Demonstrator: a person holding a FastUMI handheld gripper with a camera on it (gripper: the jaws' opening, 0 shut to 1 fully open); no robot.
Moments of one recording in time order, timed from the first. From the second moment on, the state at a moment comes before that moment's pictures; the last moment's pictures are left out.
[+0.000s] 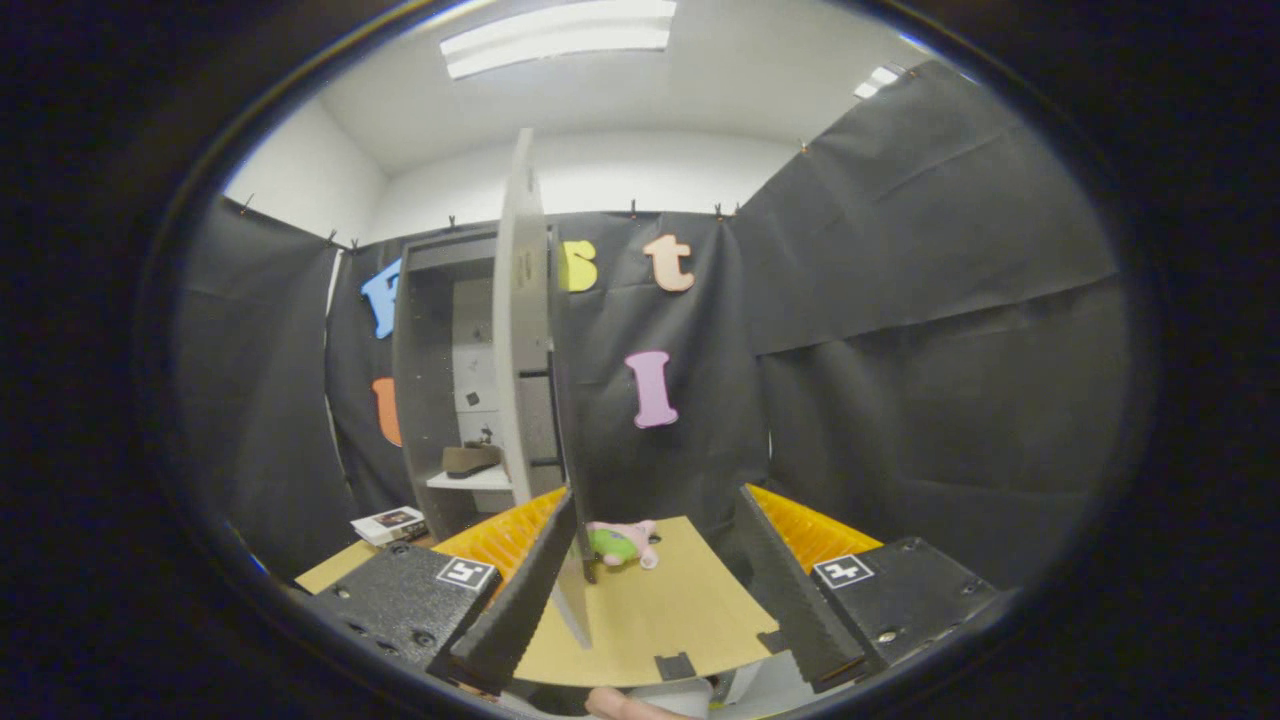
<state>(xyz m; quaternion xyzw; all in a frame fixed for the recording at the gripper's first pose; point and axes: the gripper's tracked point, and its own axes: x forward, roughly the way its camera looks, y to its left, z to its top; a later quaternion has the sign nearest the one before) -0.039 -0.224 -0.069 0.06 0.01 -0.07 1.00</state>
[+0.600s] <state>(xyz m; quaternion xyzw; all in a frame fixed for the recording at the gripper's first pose) 0.085 -0.273 -0.153 0.04 0.10 -0.06 0.99</state>
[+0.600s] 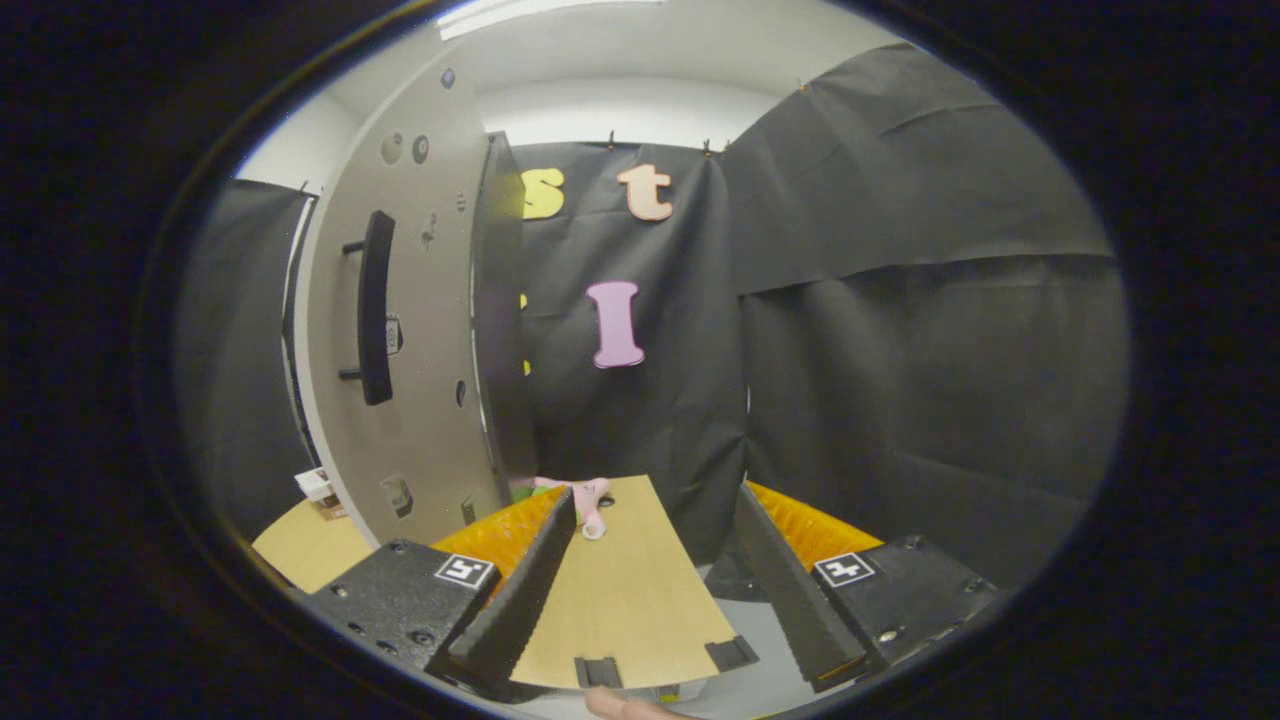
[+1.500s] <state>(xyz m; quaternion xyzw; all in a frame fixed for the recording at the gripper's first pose) 0.105 -0.080 -0.165 0.02 0.07 0.02 1.00</state>
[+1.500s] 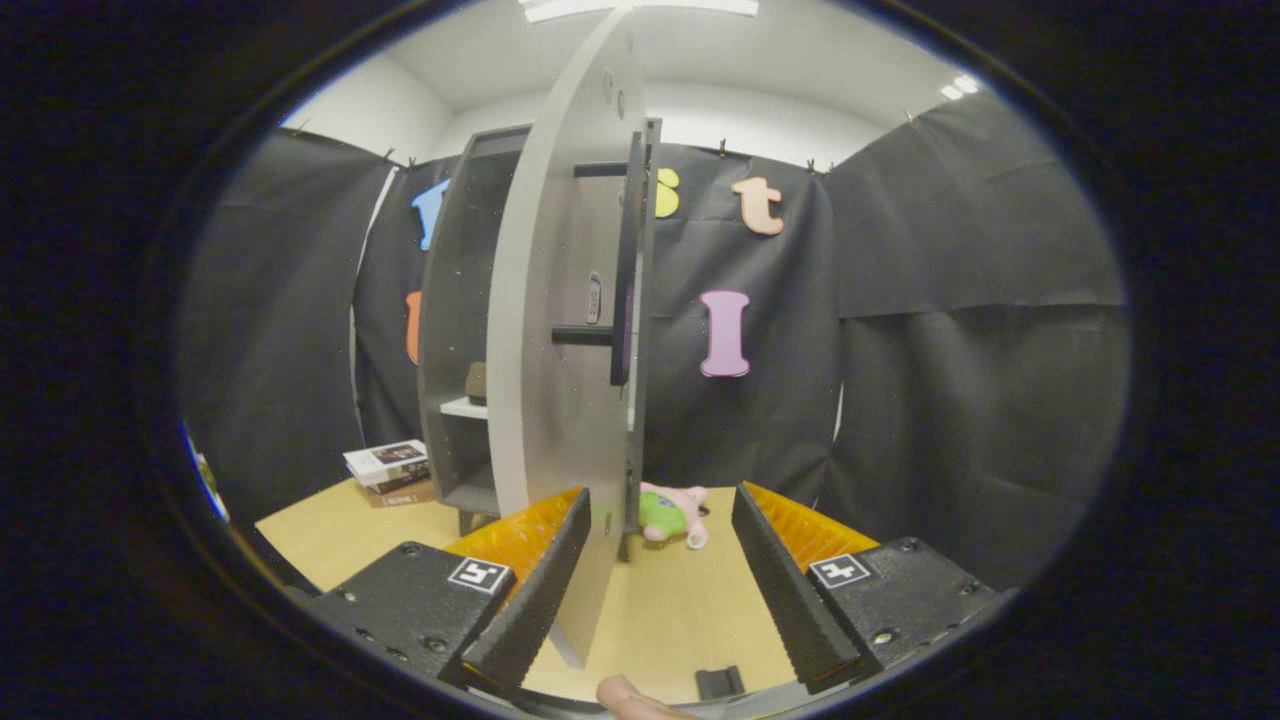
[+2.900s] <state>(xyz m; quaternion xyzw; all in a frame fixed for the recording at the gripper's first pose) 0.208 0.089 -0.165 0.07 -0.01 0.05 1.00</state>
